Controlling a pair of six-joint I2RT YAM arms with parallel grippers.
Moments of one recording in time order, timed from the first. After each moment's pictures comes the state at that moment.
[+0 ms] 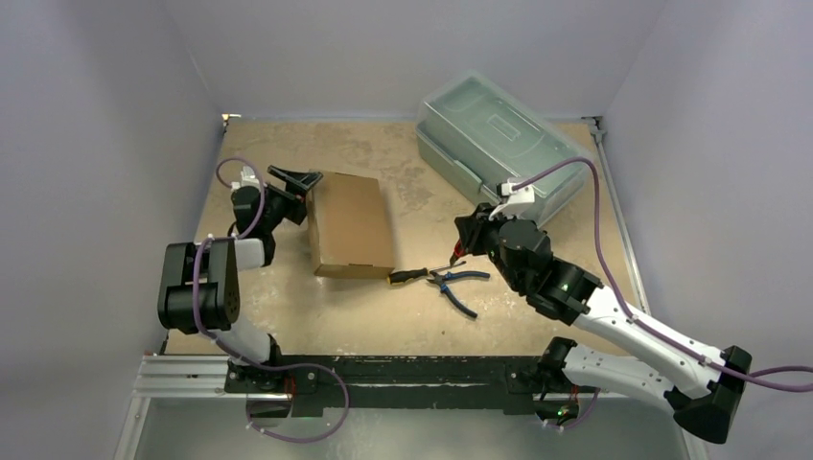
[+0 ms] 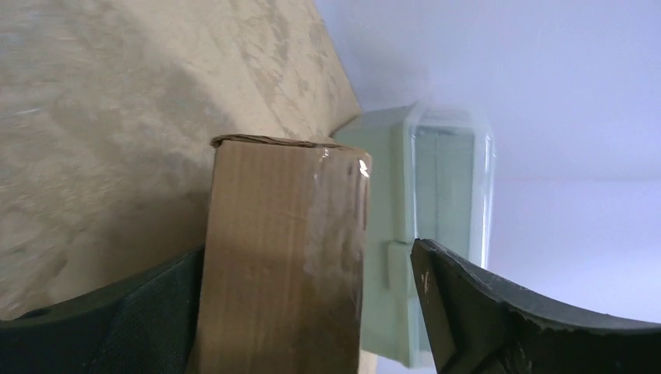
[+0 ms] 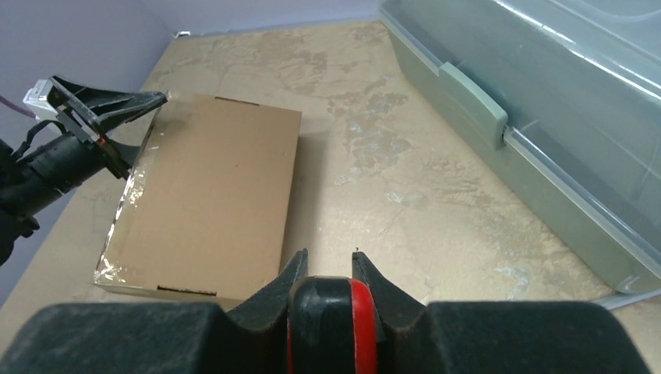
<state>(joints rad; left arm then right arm) 0.11 1.62 0.60 0.80 0.46 -1.19 0.90 0.88 0.83 -0.21 0.54 0.48</state>
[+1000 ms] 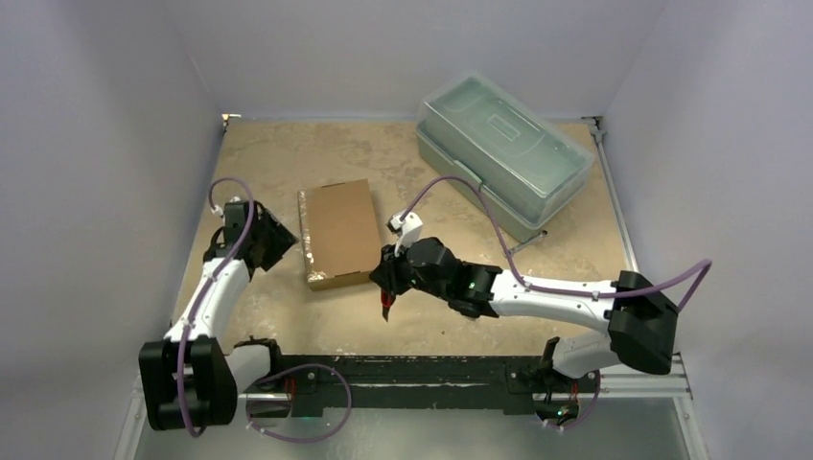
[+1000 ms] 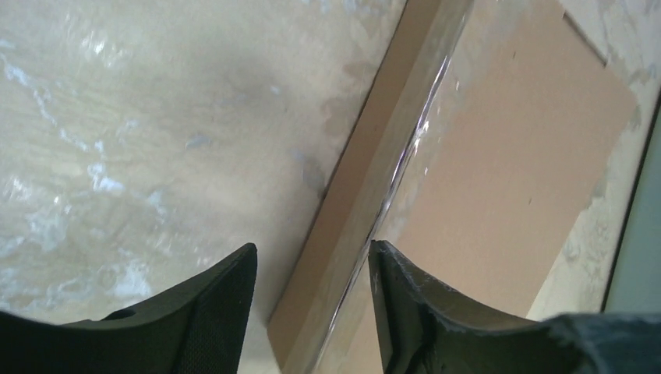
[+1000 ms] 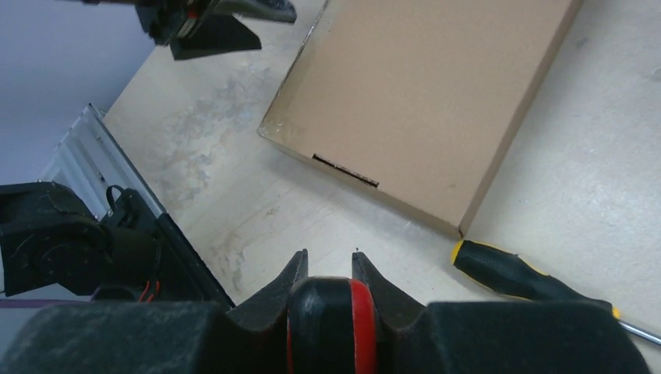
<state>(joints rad) 0.09 1.14 0.68 -0.41 0.02 -0.71 1.13 1.37 0.85 0.10 0.19 0.52</state>
